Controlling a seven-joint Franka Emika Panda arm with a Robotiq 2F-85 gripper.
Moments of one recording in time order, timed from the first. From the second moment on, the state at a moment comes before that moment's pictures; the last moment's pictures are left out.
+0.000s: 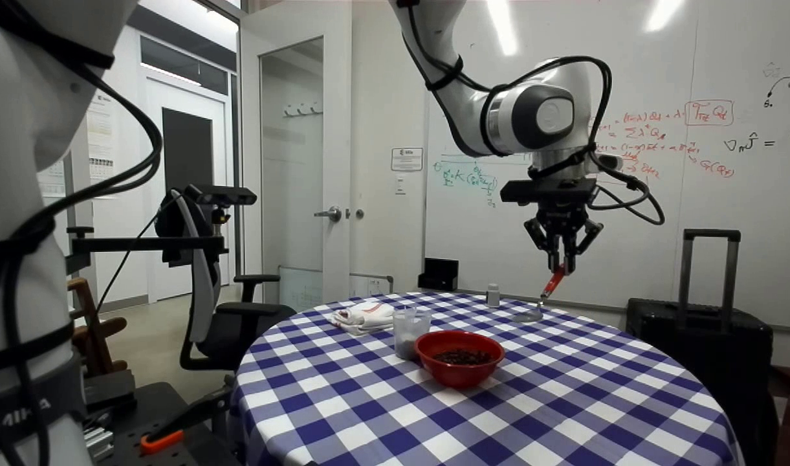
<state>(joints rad) -0.30 0.47 0.00 -1.78 0.10 2.51 -0.28</state>
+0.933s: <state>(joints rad) -0.09 0.44 -0.13 -1.97 -0.03 2.96 -0.06</state>
